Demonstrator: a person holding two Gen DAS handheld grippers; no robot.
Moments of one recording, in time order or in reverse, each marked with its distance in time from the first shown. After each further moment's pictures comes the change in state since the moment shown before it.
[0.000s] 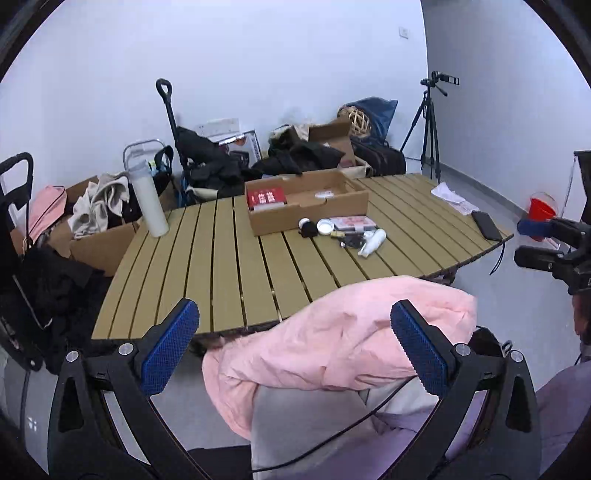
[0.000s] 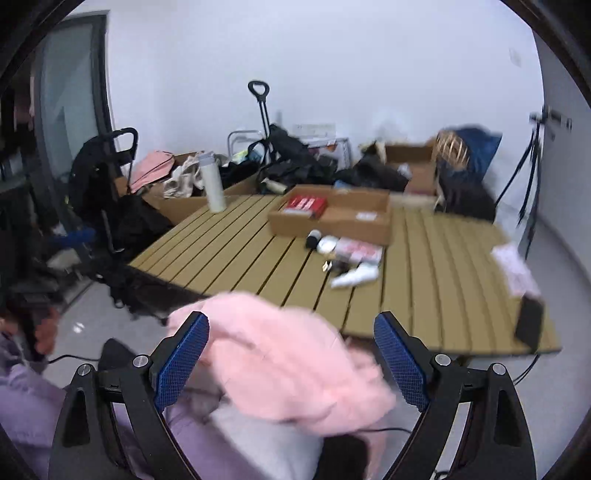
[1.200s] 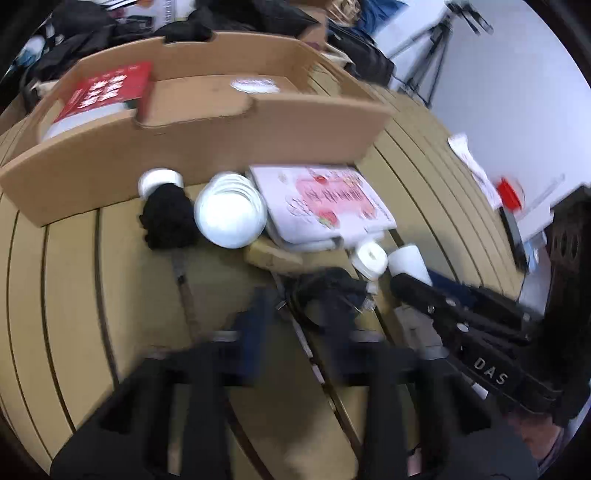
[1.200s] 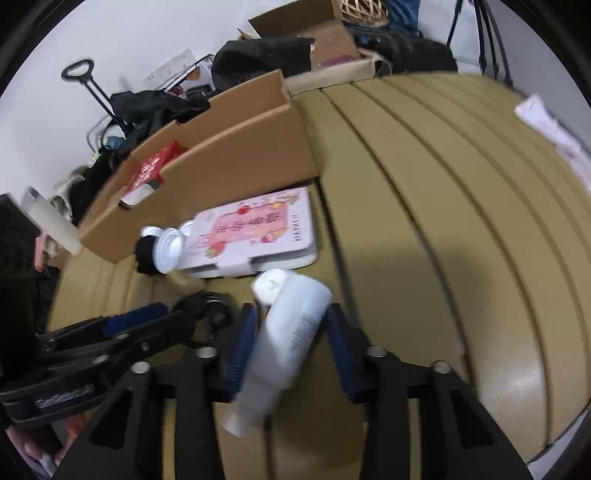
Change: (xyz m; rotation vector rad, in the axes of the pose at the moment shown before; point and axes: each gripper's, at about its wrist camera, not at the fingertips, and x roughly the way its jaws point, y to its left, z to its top) left arm 0.408 -0.064 0.058 -0.101 0.486 -0.367; right arm 0.321 -0.151 0.022 0.423 0.274 -0.165
